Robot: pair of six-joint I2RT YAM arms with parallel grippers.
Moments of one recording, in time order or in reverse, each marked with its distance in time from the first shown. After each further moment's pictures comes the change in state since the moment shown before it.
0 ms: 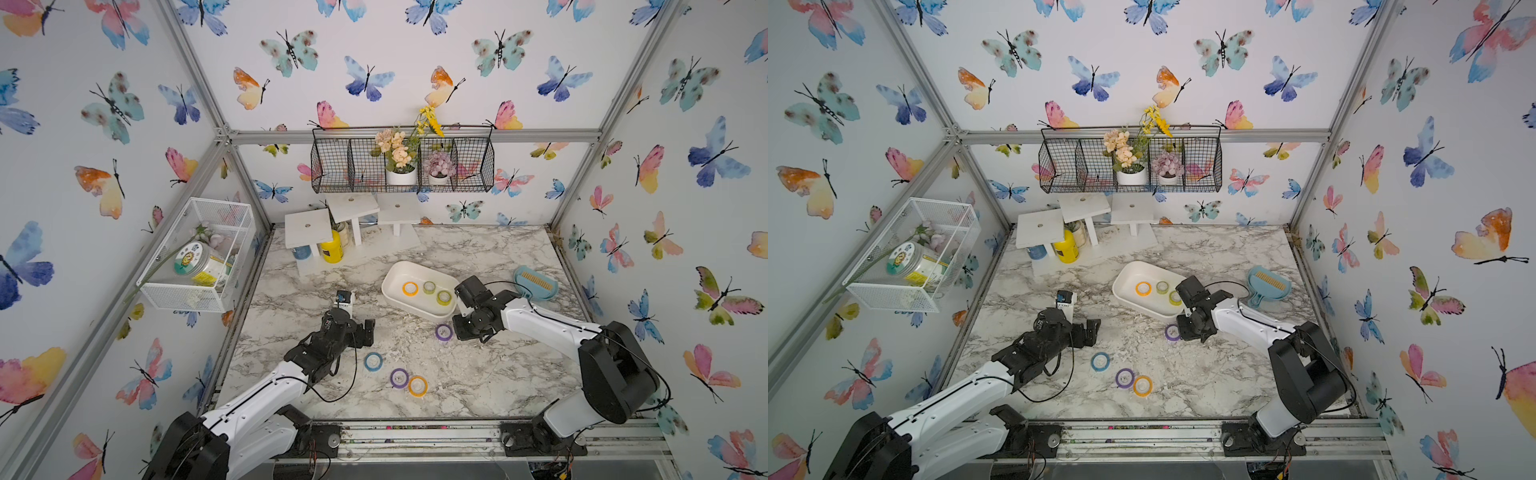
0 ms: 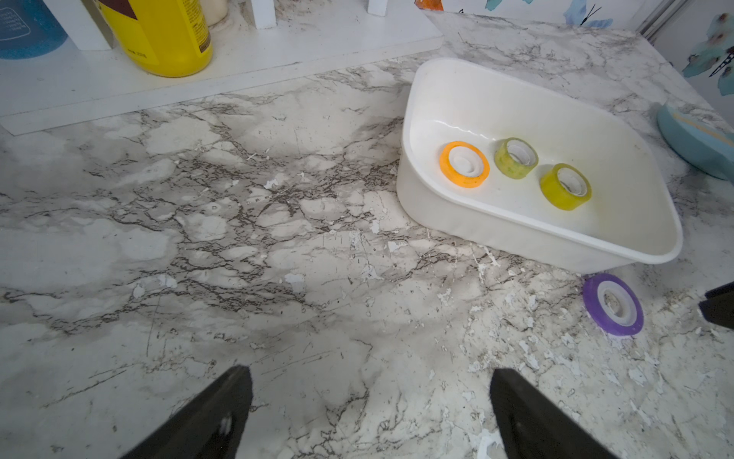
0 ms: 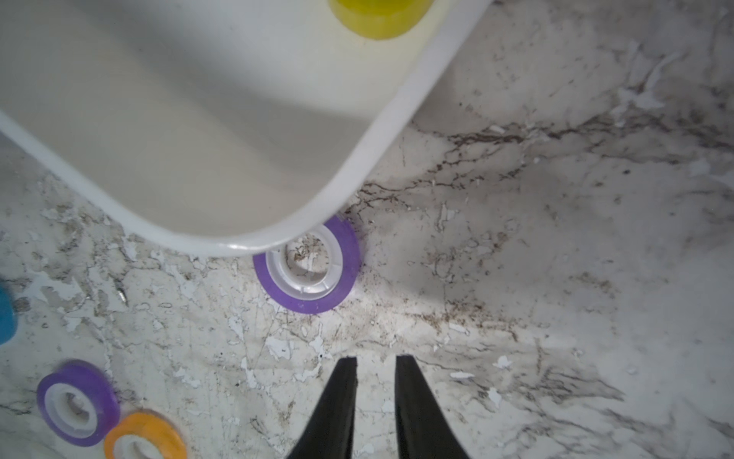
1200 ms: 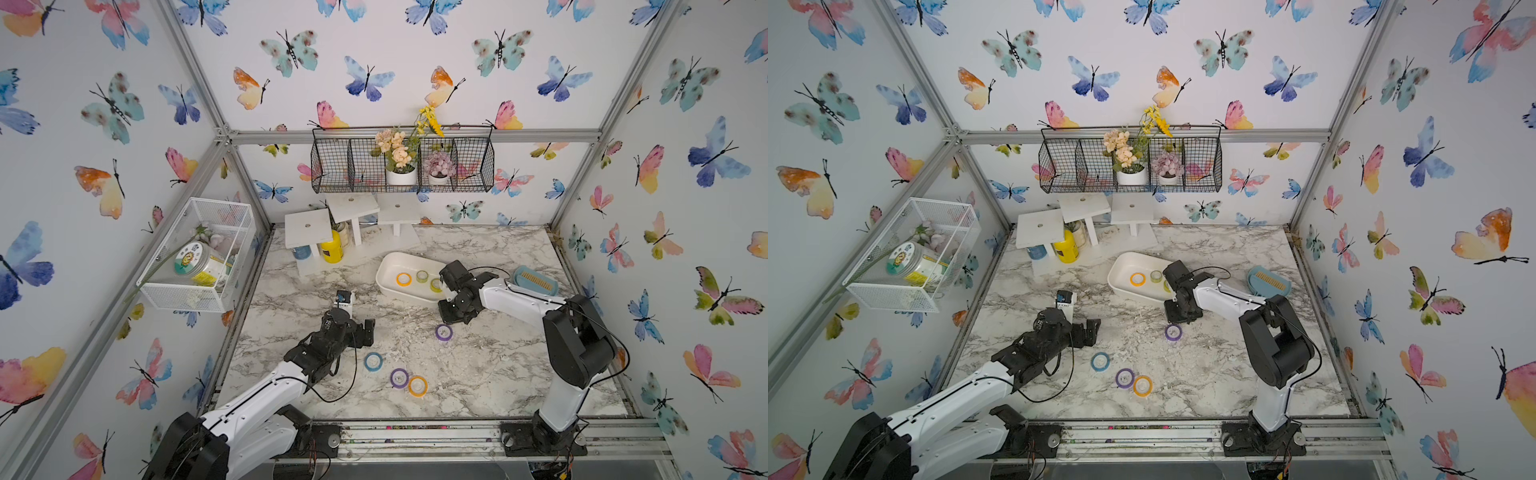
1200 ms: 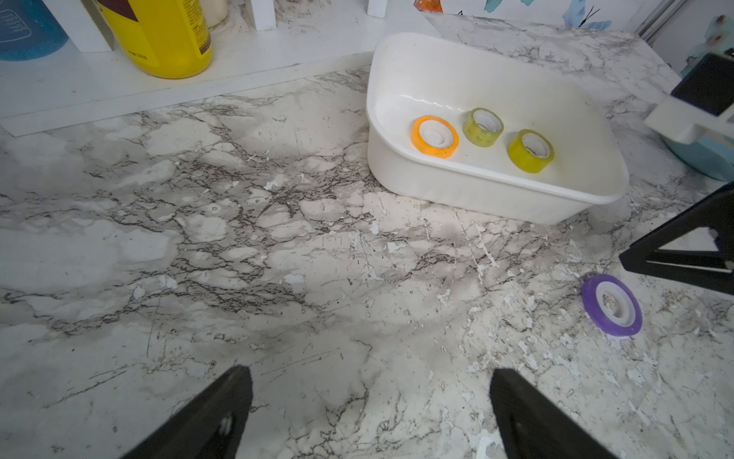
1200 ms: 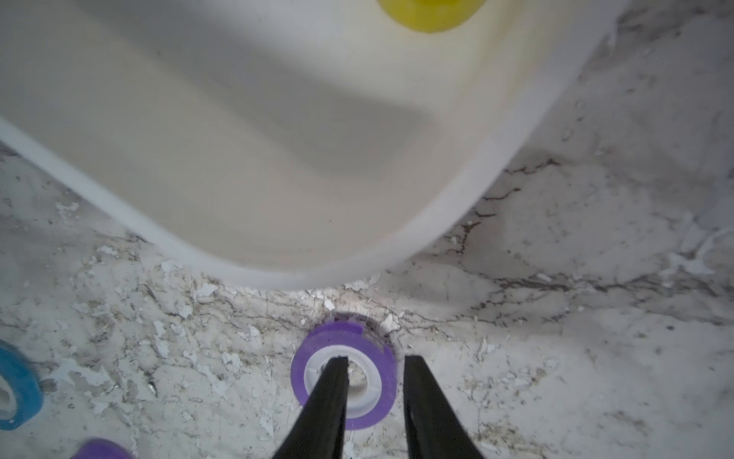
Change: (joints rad) left arm 0.000 -0.003 0.000 0.000 0.000 0.000; right arm 0.001 0.250 0.245 -0.047 -0.010 -0.047
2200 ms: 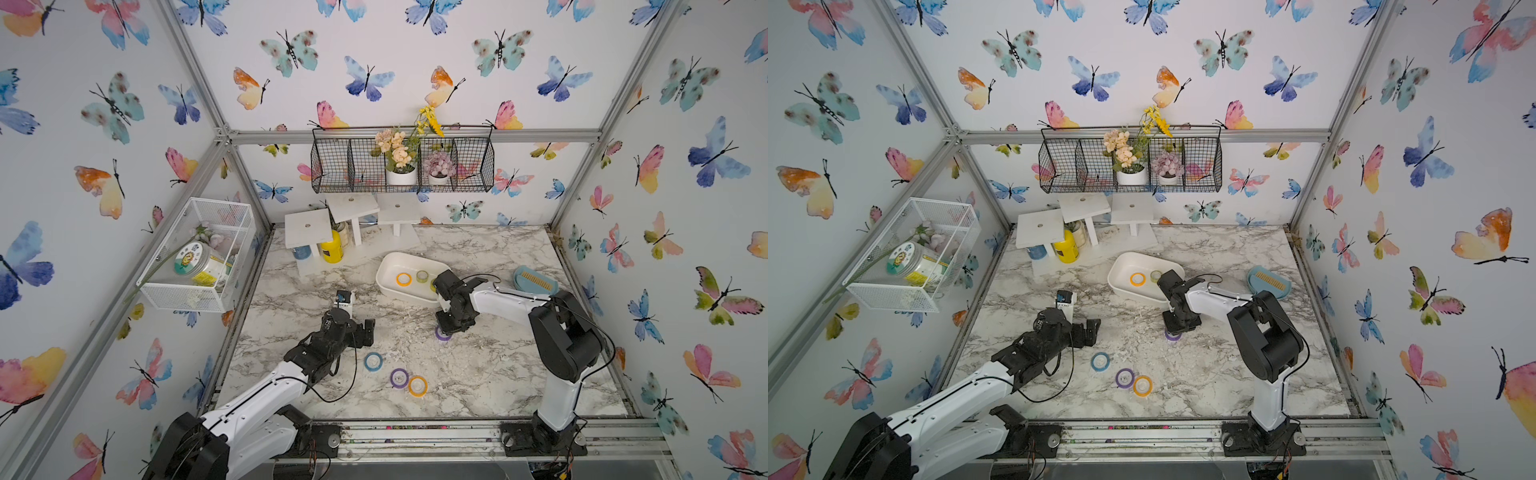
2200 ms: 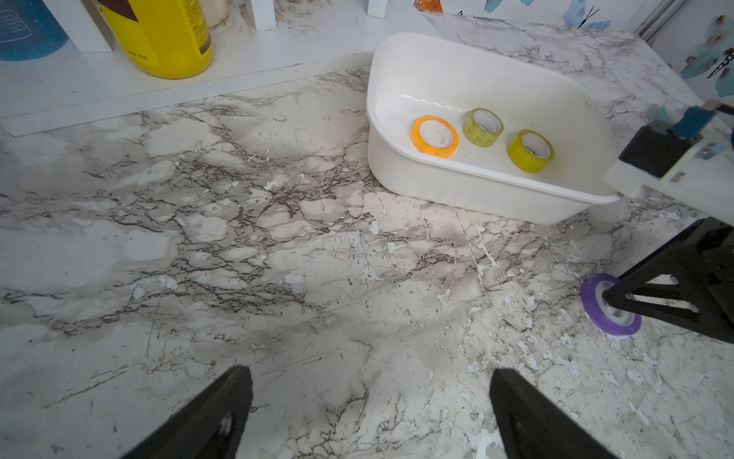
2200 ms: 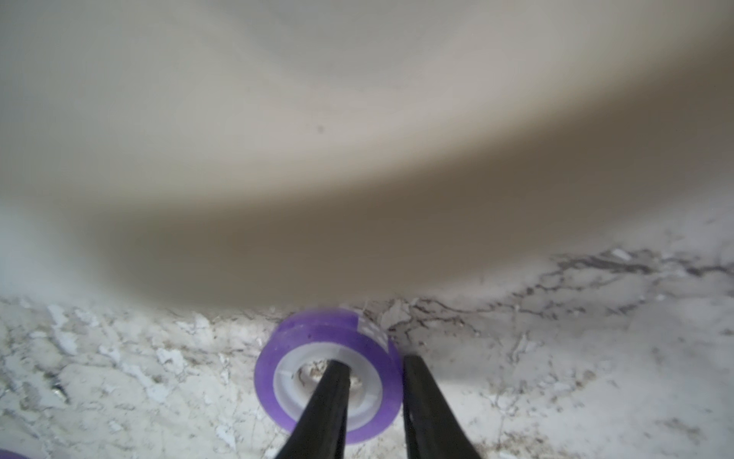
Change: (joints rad) left arm 0.000 0.000 0.000 0.000 0.000 0.000; right arm 0.042 0.071 -0.003 -0.039 0.034 -0.010
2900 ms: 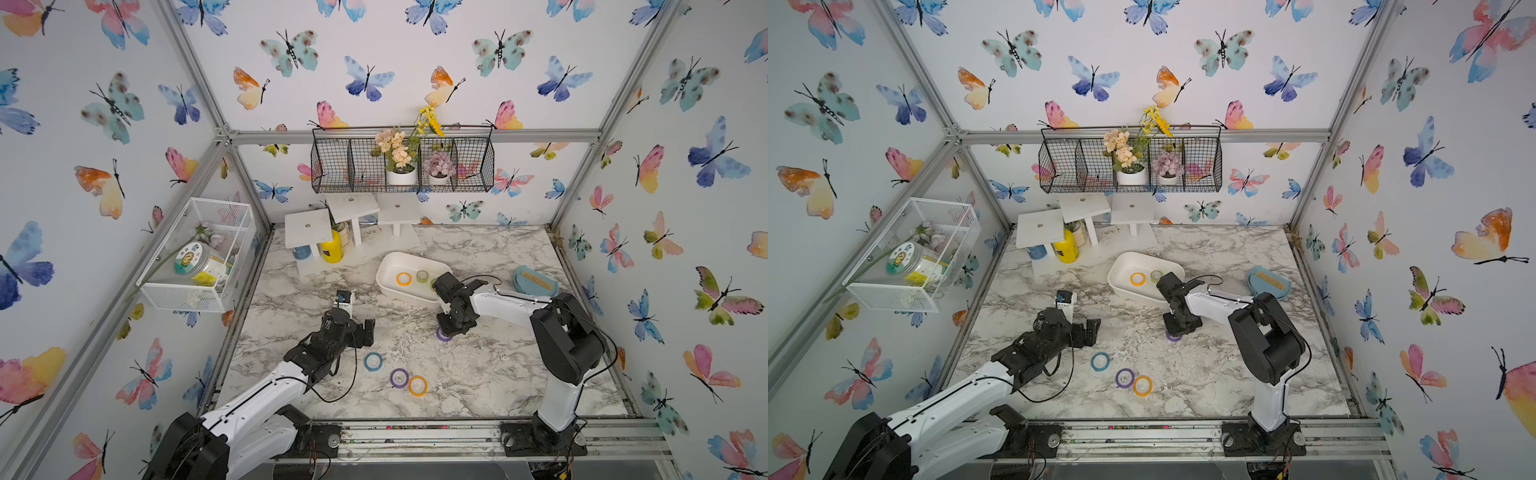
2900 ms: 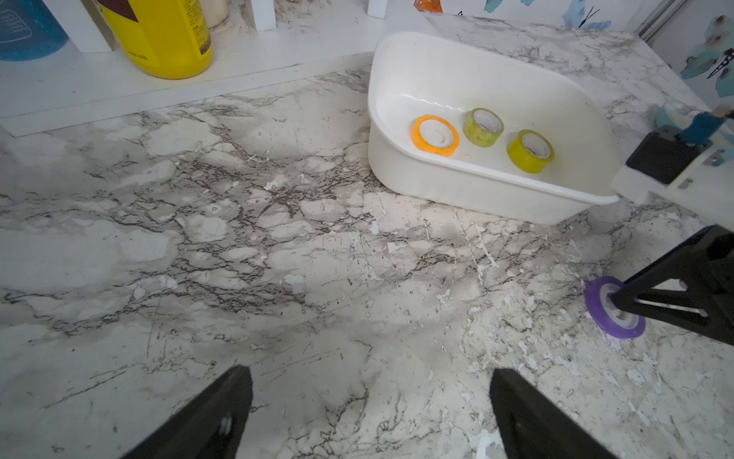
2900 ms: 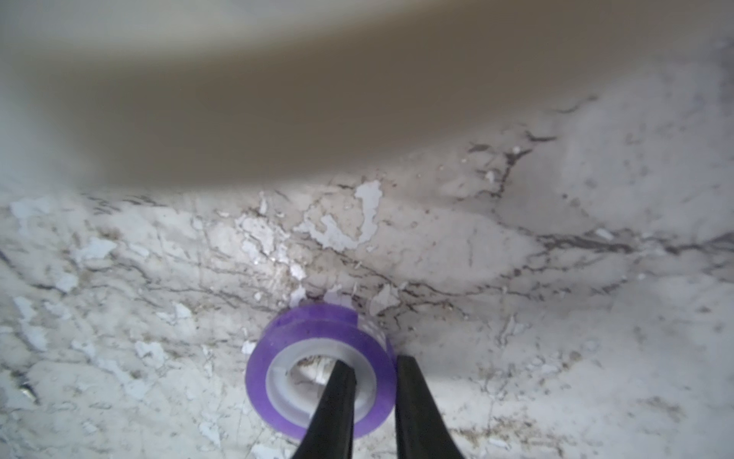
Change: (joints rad) left arm 0.000 -0.002 0.000 0.000 0.000 0.000; right arm 0.013 -0.028 -0.031 -0.009 0.047 0.004
